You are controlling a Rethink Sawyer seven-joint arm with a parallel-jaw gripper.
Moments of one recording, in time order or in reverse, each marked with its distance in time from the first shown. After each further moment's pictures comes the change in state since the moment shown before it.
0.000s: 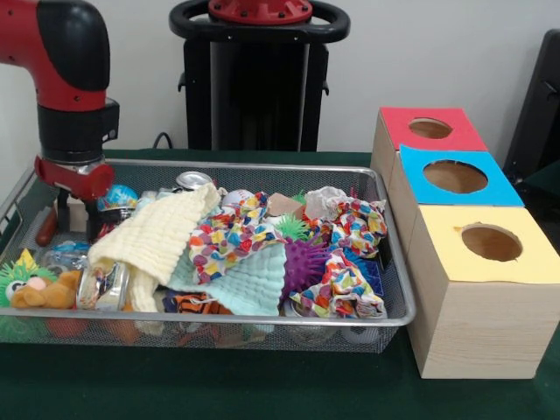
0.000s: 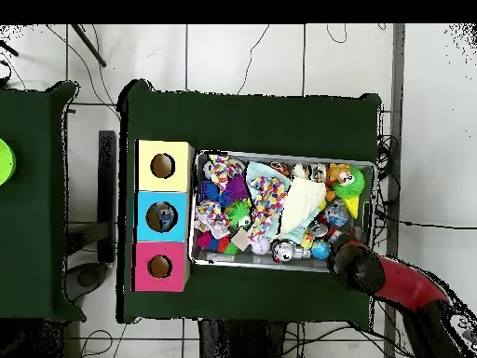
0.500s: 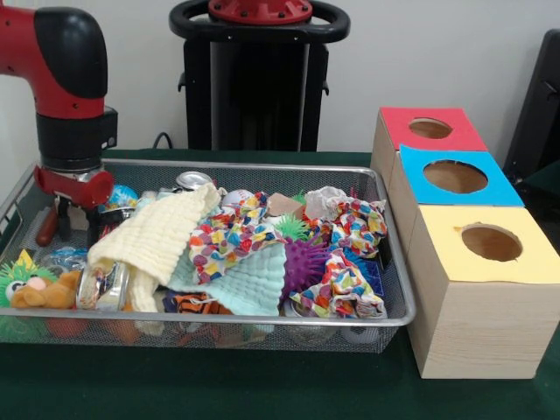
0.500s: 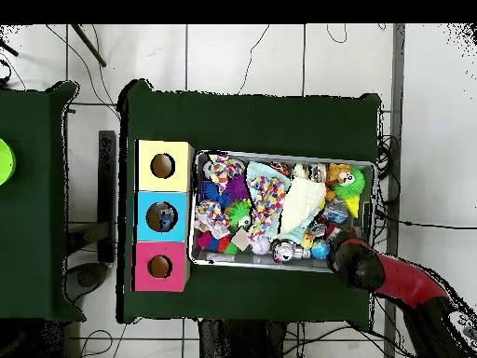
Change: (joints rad) arm -0.026 0.017 0.042 -0.019 -0.040 -0.002 0.000
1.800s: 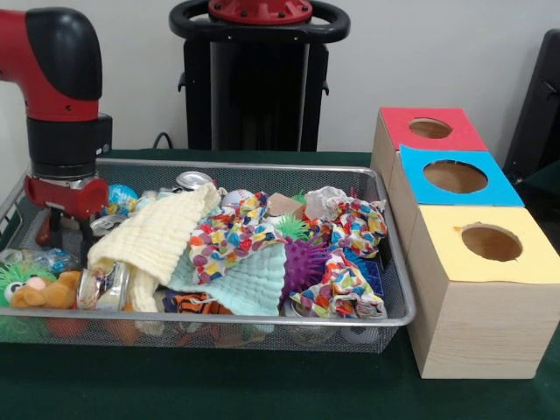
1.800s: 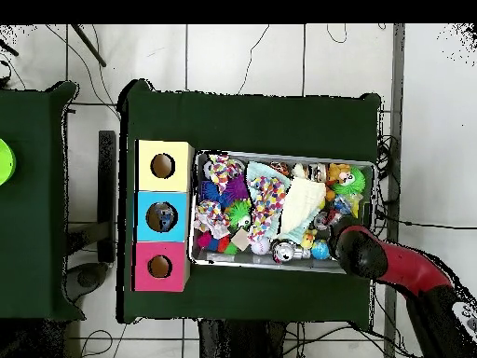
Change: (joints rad) arm -0.022 -0.018 0.093 -0.040 -0.026 0.028 0.000
